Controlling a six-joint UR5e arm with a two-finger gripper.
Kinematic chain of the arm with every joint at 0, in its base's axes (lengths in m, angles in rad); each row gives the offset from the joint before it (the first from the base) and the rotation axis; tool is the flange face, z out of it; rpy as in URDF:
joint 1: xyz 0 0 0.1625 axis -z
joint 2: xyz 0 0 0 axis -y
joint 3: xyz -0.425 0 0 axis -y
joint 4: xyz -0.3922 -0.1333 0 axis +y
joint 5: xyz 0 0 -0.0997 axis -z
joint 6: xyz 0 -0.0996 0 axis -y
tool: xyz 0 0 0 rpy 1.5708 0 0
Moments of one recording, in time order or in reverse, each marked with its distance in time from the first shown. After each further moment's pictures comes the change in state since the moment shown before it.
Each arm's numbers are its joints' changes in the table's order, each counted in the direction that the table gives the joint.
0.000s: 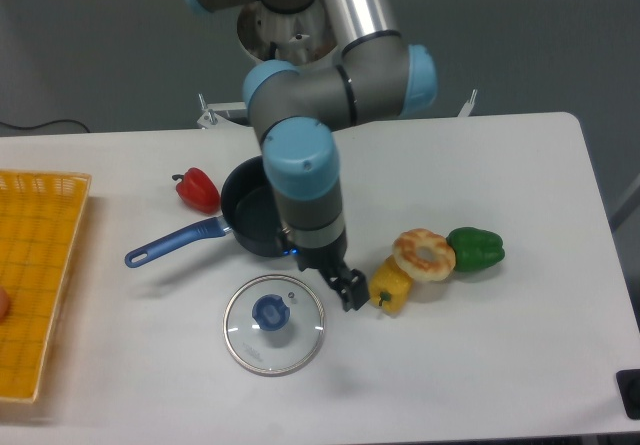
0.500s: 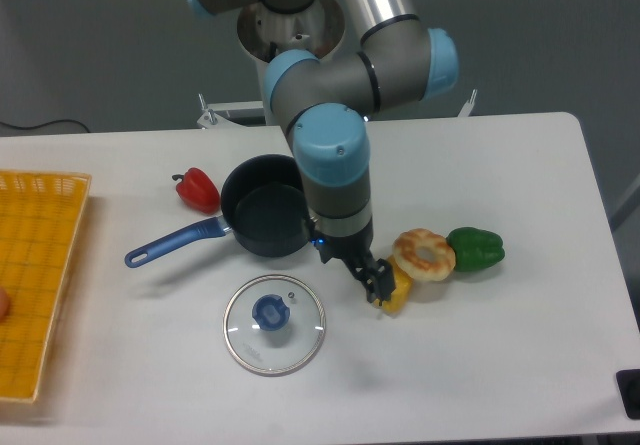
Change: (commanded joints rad) arm -0.061 0.006 -0.037 -0.002 0.058 -0.002
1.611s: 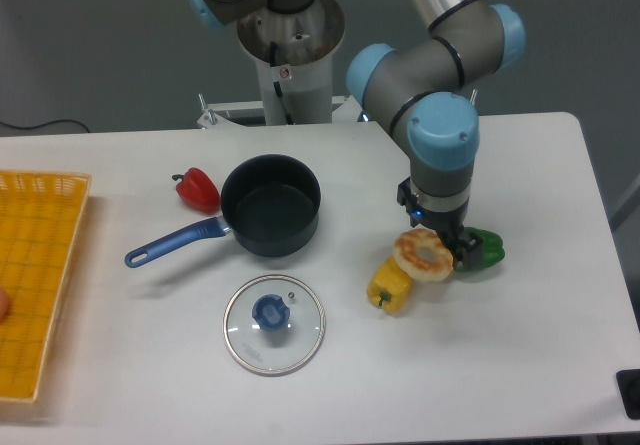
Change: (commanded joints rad) arm -0.180 -0.041 -0.031 -0.020 -0.006 0.344
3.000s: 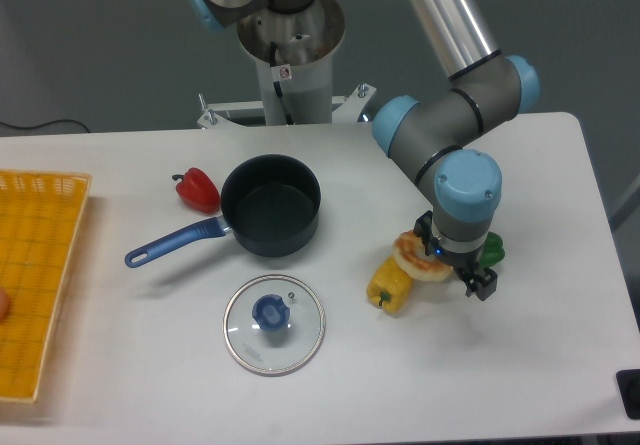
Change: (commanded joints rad) arm -0.011 -0.123 0.040 -0.052 0.000 0.000
